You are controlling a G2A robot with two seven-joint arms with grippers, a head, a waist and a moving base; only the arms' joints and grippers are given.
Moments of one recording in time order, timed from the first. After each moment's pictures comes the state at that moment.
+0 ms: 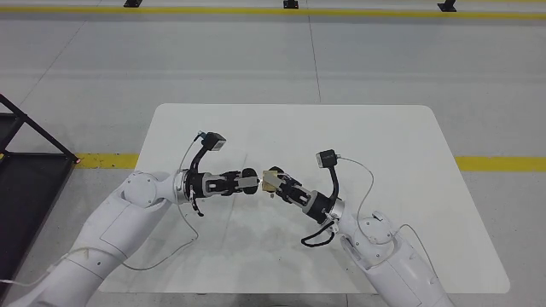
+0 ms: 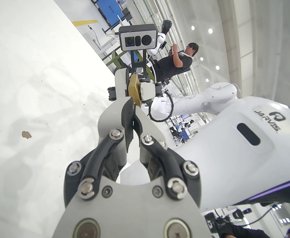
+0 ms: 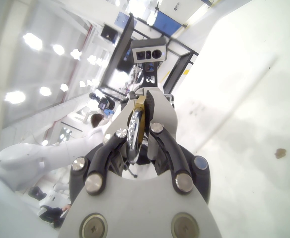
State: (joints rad) left arm 1.08 -0.92 -0.93 -1.36 -0.63 -0.73 -1.09; right arm -1.41 -1.21 1.00 -1.71 0.04 -0.39 0.42
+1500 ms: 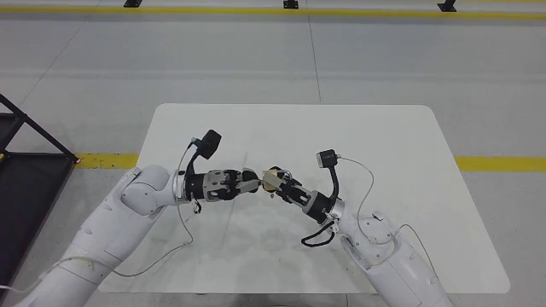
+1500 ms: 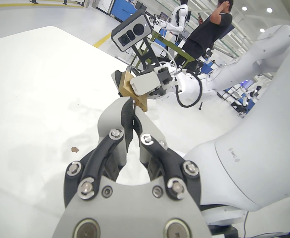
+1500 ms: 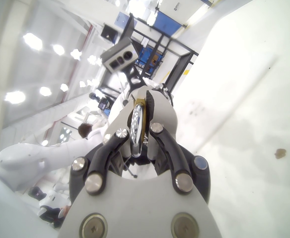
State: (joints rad) left arm 1.13 -0.90 -1.00 -1.48 -0.04 -1.01 -0.71; right arm -1.41 -1.21 1.00 -1.71 0.04 -0.39 0.42
